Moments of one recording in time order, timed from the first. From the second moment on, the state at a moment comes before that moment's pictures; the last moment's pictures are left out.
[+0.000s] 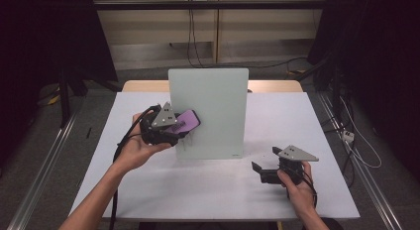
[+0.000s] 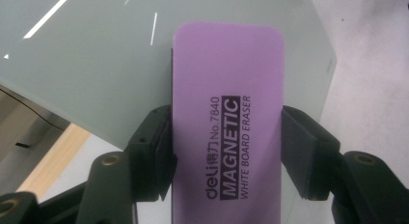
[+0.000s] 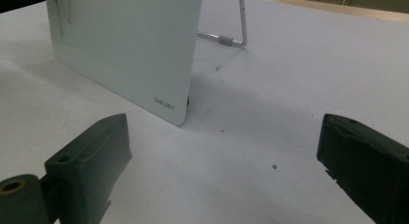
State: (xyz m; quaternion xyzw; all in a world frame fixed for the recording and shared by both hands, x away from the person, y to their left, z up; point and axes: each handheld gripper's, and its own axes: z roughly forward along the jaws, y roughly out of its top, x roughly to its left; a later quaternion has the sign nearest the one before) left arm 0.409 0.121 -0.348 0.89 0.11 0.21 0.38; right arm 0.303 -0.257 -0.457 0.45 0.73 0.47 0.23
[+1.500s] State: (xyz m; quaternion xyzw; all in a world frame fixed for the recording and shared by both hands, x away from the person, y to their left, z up) left arm 0.405 0.073 -0.367 0.91 0.07 0.19 0.37; right arm 0.304 -0.256 -0.457 0.45 0.73 0.47 0.23
